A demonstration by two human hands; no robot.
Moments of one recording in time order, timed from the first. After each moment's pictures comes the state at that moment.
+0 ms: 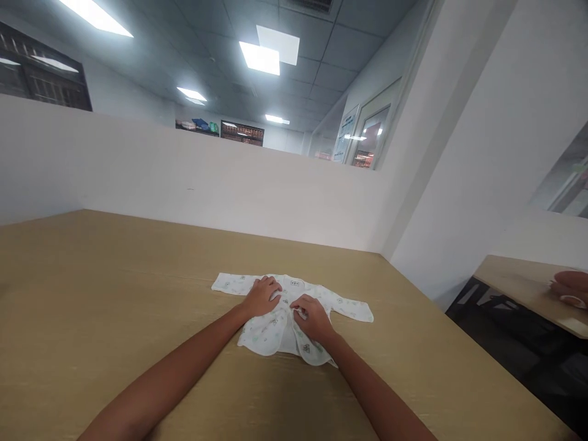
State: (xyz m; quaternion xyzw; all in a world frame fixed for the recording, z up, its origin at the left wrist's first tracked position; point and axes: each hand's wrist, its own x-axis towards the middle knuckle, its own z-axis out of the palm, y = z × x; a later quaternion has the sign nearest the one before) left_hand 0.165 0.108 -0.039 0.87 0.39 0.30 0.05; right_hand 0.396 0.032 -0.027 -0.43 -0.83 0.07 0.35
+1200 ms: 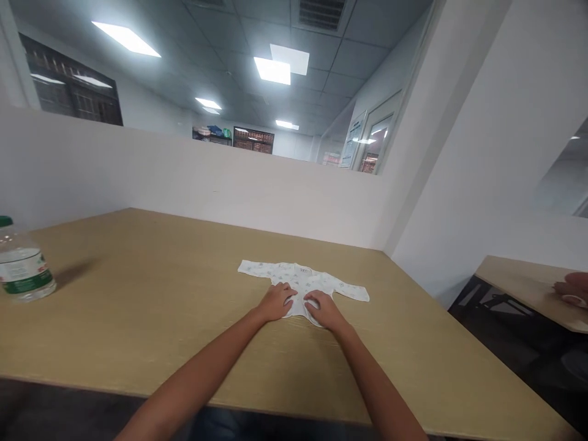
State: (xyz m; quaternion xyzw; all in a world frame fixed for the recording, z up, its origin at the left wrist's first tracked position) left_hand 0.165 -0.002 -0.035 0.87 0.39 0.29 0.07; right_hand 0.400 -0.033 -0.011 -0.45 -0.83 0.09 0.31
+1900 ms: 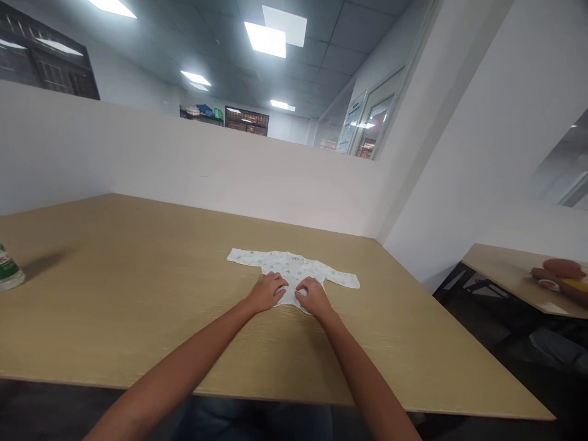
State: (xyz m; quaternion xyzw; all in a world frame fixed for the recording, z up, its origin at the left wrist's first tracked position) left_hand 0.168 -0.009 -0.034 0.87 0.41 0.28 0.06; right_hand 0.392 -0.028 -0.021 -0.51 -0.79 0.07 0.33
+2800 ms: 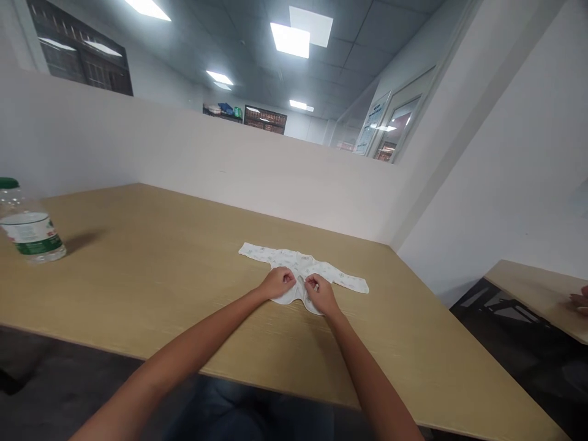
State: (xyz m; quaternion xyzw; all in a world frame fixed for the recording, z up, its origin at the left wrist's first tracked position) left_hand 0.172 0.000 -0.019 0.80 0.43 0.37 0.22; right_hand 0.383 -0.028 -0.010 -0.49 -0.75 0.17 0.40
